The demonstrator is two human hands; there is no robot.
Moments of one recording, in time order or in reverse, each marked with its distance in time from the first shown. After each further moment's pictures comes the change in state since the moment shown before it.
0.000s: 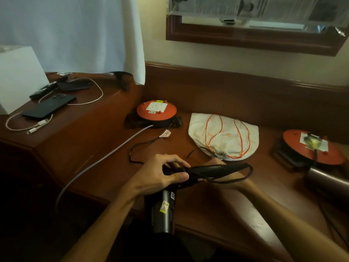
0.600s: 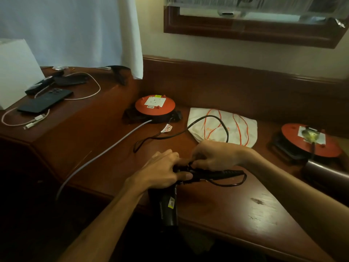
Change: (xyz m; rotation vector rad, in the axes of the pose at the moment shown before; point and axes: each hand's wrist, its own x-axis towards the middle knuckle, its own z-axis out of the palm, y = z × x) left_hand 0.016 0.001 0.013 0.476 -0.145 -0.199; right_hand 0.005 -0.085 -0.045 -0.301 -0.274 -0.069
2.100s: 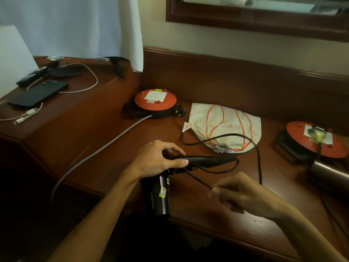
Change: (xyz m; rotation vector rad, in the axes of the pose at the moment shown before) left_hand 0.012 -0.024 -0.013 -0.277 0.178 0.038; right_hand -0.070 0.029 0.082 0.735 0.144 0.067
